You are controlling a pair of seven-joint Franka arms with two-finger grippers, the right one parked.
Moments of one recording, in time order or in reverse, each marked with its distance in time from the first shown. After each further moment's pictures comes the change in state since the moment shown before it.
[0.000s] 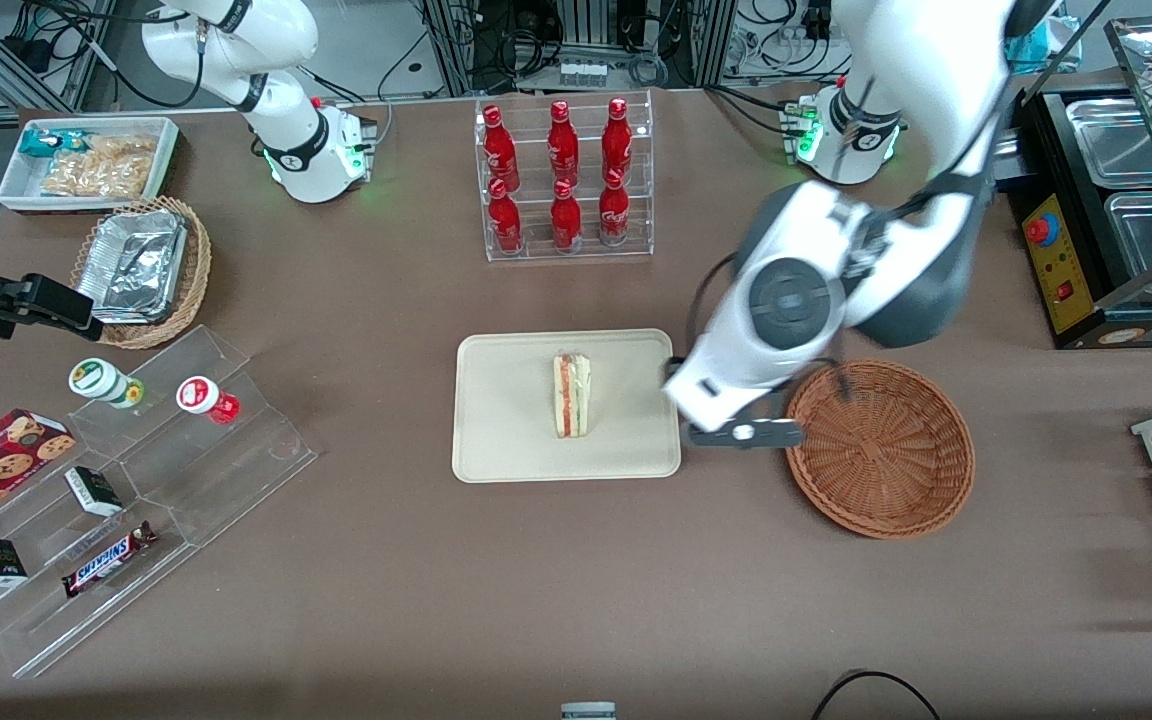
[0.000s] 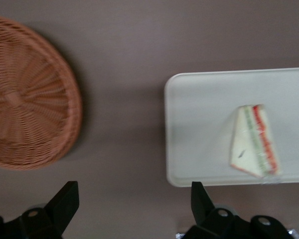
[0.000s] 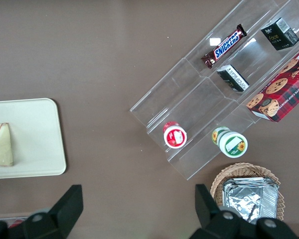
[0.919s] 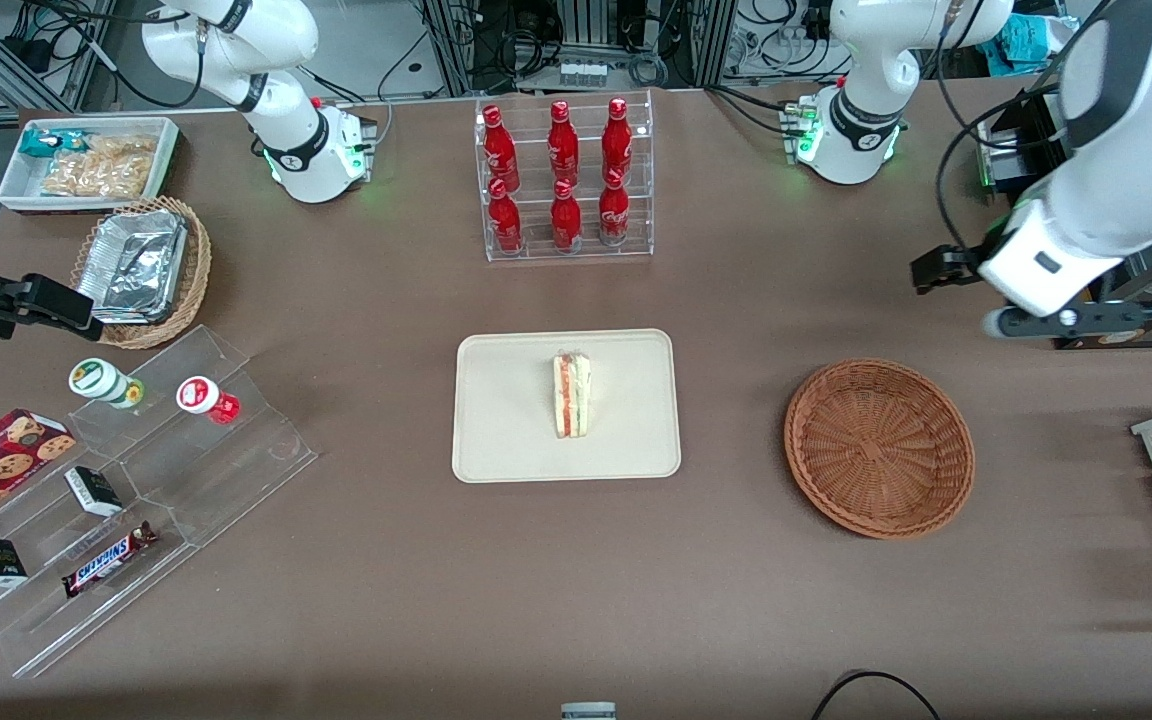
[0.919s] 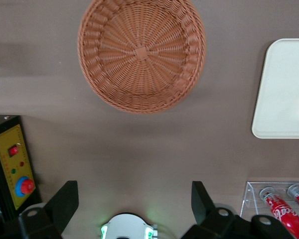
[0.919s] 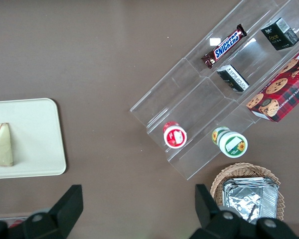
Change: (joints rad) arm 0.351 -0.404 0.005 -0.252 0.001 -0.186 0.301
